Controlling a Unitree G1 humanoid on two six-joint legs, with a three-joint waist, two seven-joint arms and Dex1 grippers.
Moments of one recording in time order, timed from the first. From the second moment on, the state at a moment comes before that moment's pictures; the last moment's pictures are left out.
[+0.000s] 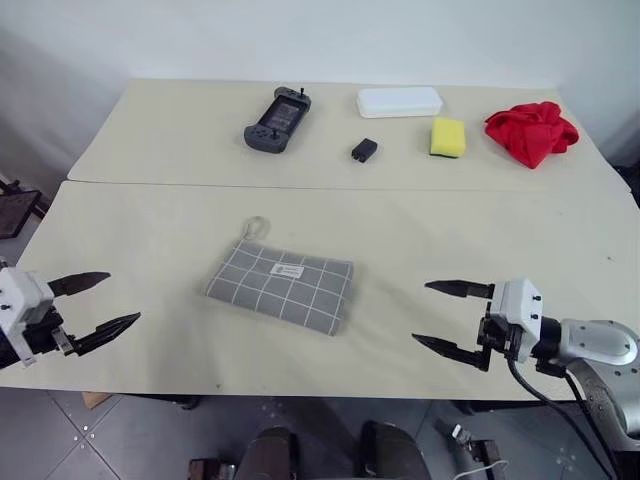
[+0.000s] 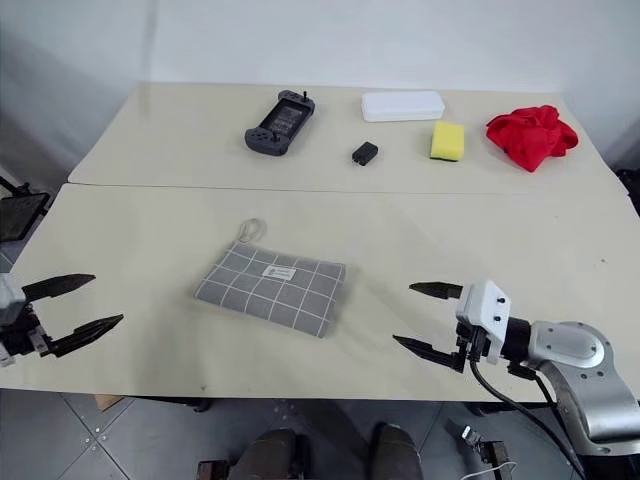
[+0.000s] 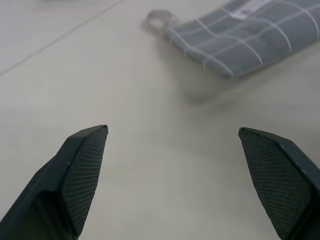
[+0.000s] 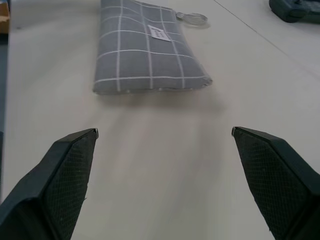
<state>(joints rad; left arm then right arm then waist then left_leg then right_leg) 0.10 0.90 0.58 0.10 -0.46 0.05 -1.11 0.02 -0.77 -0.16 -0.31 0.45 0.12 1.08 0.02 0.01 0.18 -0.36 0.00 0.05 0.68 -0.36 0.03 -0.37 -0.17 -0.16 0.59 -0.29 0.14</state>
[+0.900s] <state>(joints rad) -0.74 0.84 0.12 0.69 -0.59 1.09 -1.04 -0.41 -0.48 0.38 -0.15 0.01 0.21 0.81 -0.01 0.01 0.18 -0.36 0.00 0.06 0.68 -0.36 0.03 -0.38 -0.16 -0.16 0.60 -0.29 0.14</state>
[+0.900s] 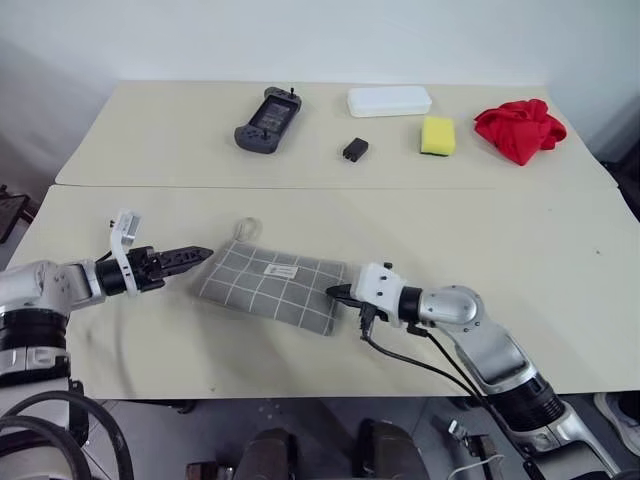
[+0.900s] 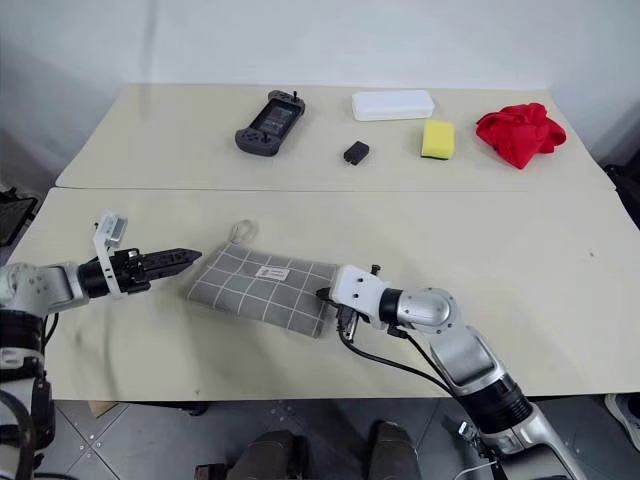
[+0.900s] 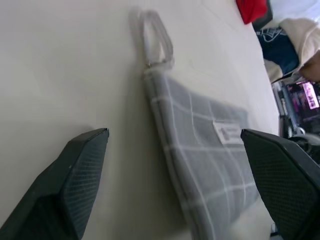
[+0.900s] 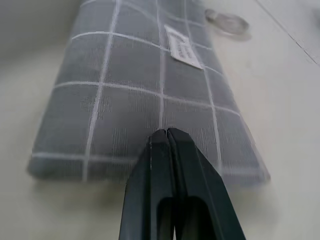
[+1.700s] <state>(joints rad) -1.03 0.72 -0.18 0.96 -0.33 1.10 -1.37 -0.46 -0.55 0.39 -0.01 -0.12 -0.05 0.85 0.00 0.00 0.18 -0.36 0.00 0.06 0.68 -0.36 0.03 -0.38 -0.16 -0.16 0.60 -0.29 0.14</state>
